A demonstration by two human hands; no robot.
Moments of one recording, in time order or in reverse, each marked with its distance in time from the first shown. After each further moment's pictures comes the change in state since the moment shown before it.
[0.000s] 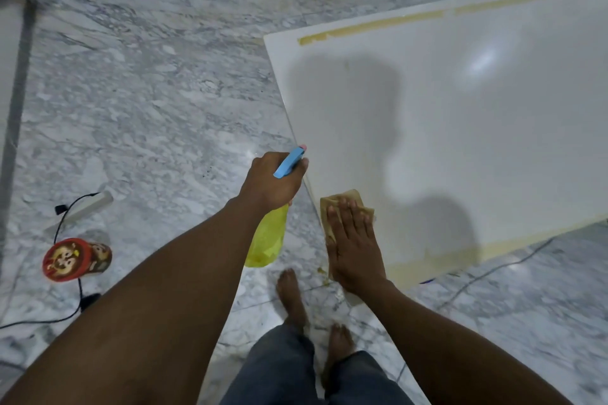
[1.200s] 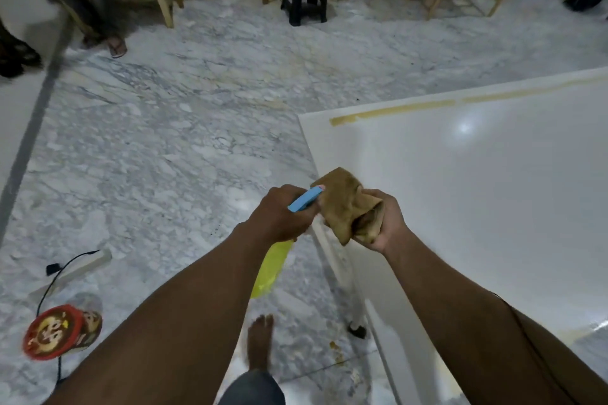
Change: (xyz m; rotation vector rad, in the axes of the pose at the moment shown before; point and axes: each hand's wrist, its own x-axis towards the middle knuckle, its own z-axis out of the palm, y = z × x) left_hand 0.076 -0.020 -0.098 -0.003 -0.116 0.087; right_hand 0.210 -0.070 -0.136 1.983 -0.193 0.870
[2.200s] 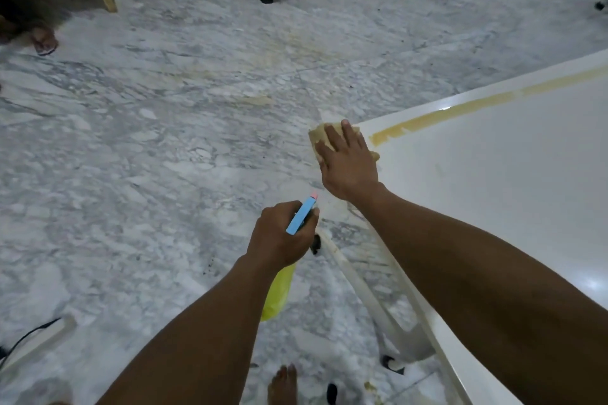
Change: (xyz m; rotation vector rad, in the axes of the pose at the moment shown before) left_hand 0.194 -0.153 -0.032 -0.034 0.086 0.081; right_hand 0.300 -0.047 0.123 -2.308 0.433 -0.875
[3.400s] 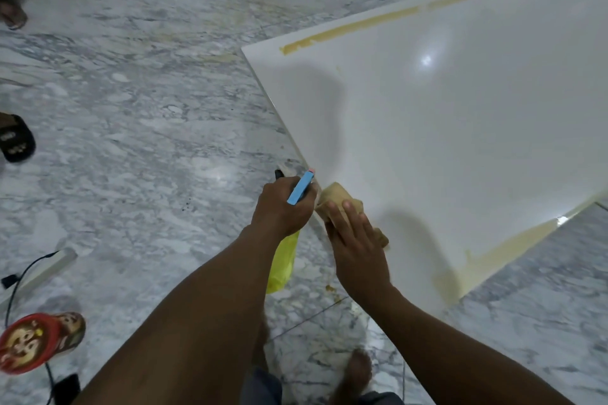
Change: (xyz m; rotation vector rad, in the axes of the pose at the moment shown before) left_hand -0.213 0.115 0.135 0.014 -0.106 -0.104; right_hand -0.464 0.029 0.041 0.091 0.152 0.018
